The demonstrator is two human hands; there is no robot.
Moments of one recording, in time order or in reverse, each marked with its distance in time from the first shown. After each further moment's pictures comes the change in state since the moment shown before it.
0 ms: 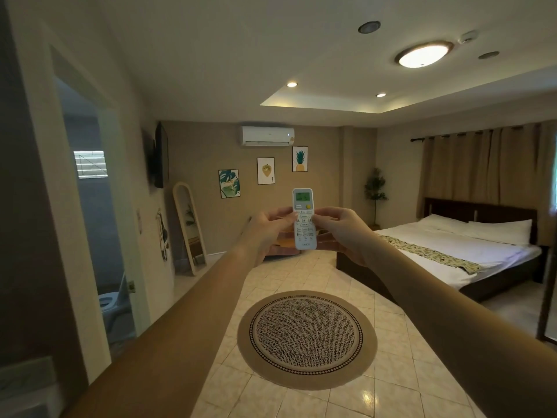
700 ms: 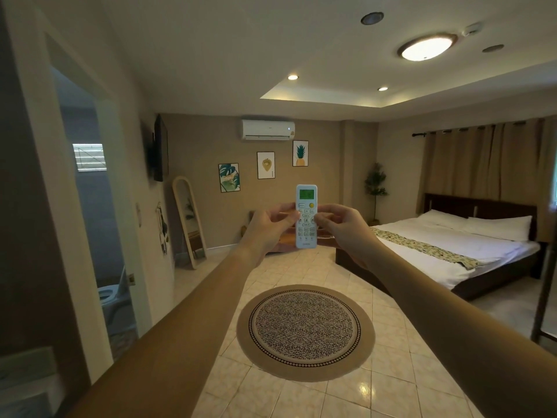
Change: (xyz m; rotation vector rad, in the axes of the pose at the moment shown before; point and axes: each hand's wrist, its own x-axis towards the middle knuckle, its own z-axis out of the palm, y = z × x) left_hand -0.004 -0.017 0.004 0.089 -0.021 0.127; right_hand -0.003 0.021 -0.004 -0.018 0.032 -0.135
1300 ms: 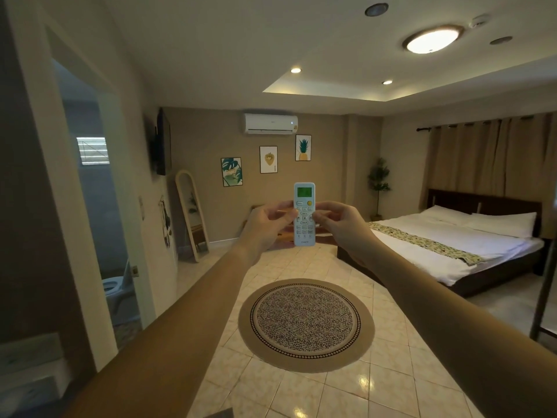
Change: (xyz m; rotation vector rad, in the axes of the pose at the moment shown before) left_hand -0.010 -0.005 0.004 0.027 0.039 -0.010; right_hand -0.013 -0.001 -0.002 -0.006 -0.034 -0.013
